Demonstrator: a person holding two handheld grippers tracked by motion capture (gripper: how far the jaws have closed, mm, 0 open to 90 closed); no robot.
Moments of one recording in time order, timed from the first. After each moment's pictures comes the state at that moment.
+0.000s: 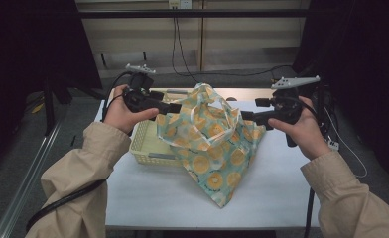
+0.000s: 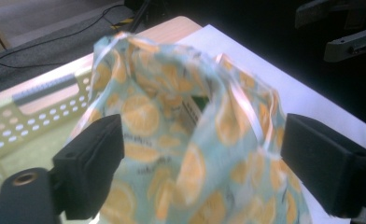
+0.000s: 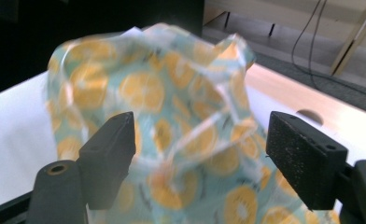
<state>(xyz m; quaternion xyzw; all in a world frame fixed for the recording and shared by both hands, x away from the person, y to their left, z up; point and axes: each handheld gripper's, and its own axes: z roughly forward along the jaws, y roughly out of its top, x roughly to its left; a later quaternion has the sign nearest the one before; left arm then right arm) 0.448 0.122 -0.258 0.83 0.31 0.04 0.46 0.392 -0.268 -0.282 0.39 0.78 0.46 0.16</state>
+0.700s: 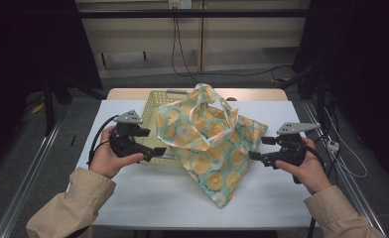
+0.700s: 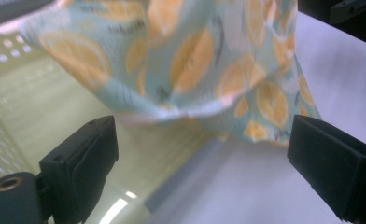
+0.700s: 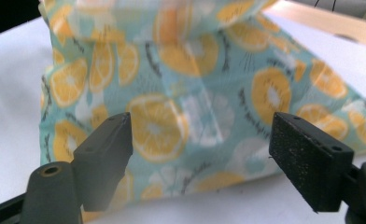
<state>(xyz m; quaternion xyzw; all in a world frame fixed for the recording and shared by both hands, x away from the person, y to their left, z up) 0.388 0.160 -0.335 0.86 0.28 0.05 0.43 0.341 -0.292 -0.370 0.40 0.80 0.44 0.13</state>
